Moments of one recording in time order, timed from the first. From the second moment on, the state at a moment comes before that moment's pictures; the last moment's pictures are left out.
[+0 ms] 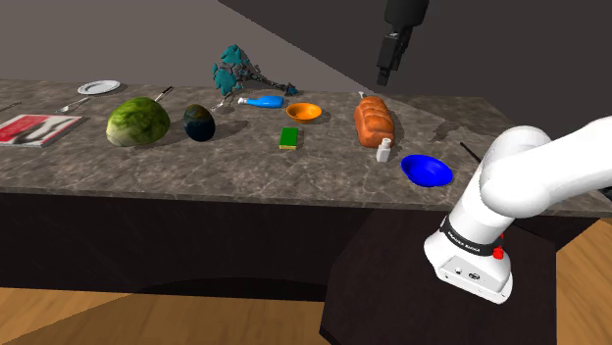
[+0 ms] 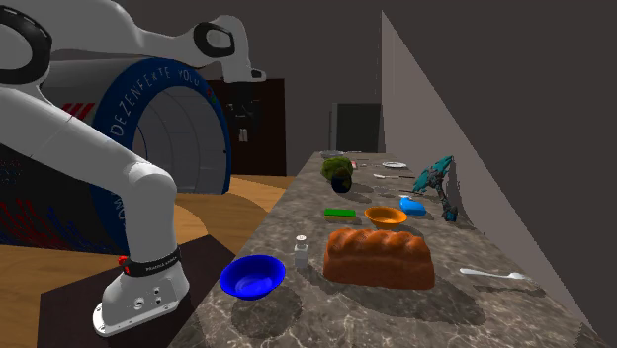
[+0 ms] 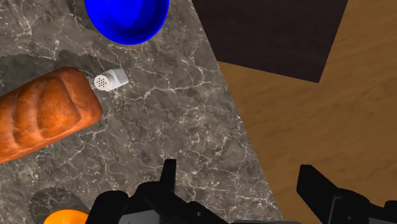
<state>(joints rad) 0.00 -0.81 0.03 -2.36 -0.04 1.60 -0.12</state>
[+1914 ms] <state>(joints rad) -0.14 -0.22 -0.41 -2.55 -0.22 2.23 -0.56</state>
